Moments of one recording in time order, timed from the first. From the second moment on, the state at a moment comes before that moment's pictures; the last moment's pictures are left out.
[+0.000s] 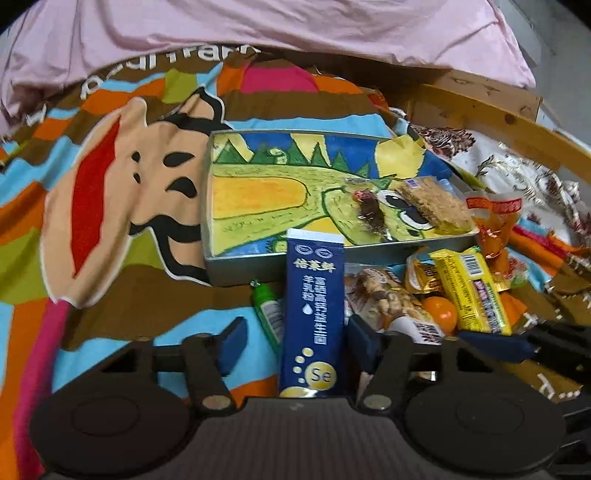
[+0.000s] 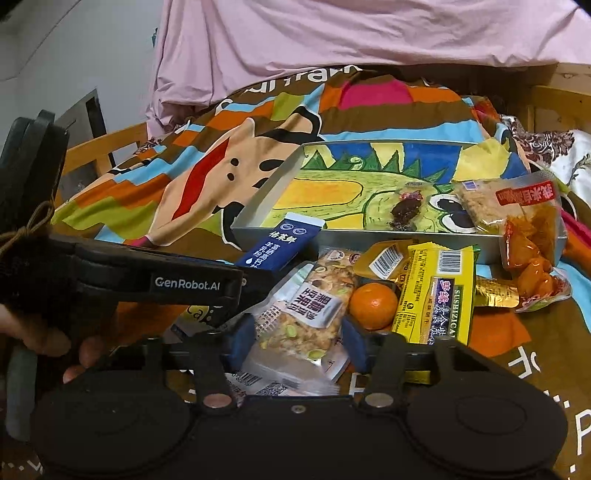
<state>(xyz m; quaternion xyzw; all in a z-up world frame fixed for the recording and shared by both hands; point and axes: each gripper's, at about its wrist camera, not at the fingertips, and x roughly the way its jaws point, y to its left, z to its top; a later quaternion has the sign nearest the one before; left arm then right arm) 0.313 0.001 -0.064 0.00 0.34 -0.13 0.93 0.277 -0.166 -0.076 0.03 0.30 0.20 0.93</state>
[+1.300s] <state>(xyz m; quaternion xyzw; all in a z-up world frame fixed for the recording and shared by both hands) 0.285 0.005 -0.063 0.02 0.40 -0.13 0.91 0.262 -0.168 -0.081 -0.01 0.33 0.17 0.93</state>
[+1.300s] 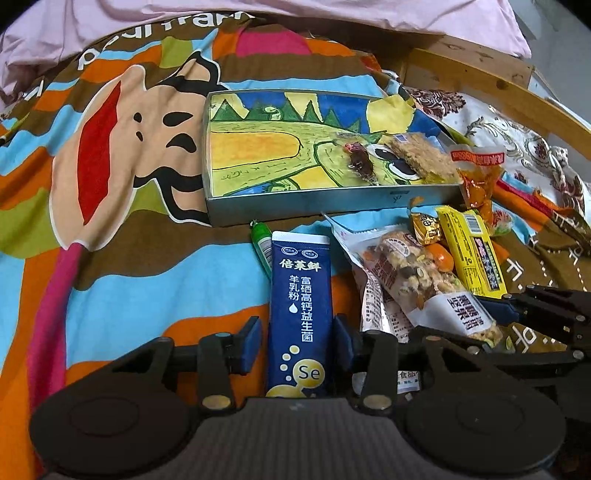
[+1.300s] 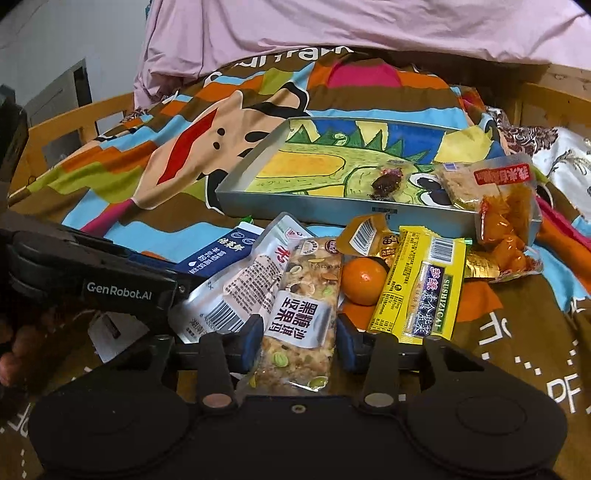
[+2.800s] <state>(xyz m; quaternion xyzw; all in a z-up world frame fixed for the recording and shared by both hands) 0.272 -0.040 0.065 -0.08 0.18 -0.02 0.98 0.269 -0.192 0.003 -0.19 0.04 0.10 0.97</state>
